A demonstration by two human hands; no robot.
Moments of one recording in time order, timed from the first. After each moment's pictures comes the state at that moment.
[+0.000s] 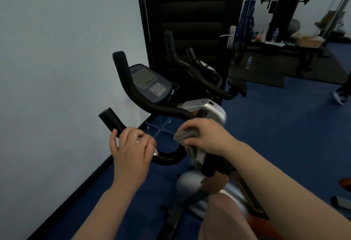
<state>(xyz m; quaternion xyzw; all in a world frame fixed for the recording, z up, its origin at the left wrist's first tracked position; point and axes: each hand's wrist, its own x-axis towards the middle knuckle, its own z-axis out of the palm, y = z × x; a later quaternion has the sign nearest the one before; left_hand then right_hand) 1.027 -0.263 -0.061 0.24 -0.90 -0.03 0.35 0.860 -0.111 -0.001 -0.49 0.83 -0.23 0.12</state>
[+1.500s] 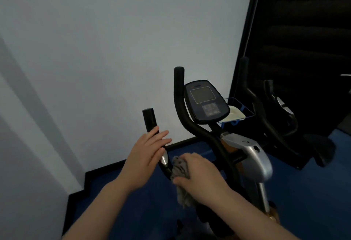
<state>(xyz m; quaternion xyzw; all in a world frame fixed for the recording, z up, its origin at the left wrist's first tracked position) 1.039 -0.232 -0.044 0.33 -0.88 -0.13 0.32 0.868 -0.130 -0.009 -0.68 0.69 -0.20 0.19</state>
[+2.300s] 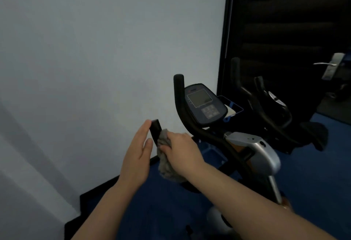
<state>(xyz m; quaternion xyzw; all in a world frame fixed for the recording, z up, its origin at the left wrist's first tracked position) 1.062 -0.263 -0.017 0.37 -0.76 -0.34 0.41 0.928 -0.203 0.026 -0.63 0.71 -0.29 0.13</state>
